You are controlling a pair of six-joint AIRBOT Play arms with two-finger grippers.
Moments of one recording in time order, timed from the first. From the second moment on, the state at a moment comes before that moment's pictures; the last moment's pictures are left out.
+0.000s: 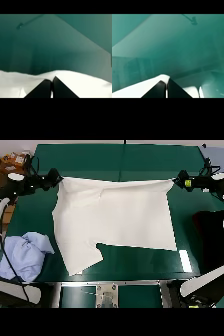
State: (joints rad) left arm 0.13 -1.67 1.40 0.52 -0.67 -1.20; right arm -0.36 -1.86 1.66 -0.74 0.84 1.35
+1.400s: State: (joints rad) left arm 0.19 -1.71 1.50 0.90 -1.13 -1.26; right arm -0.36 -1.79 1.61 -1.05 1.16 1.37
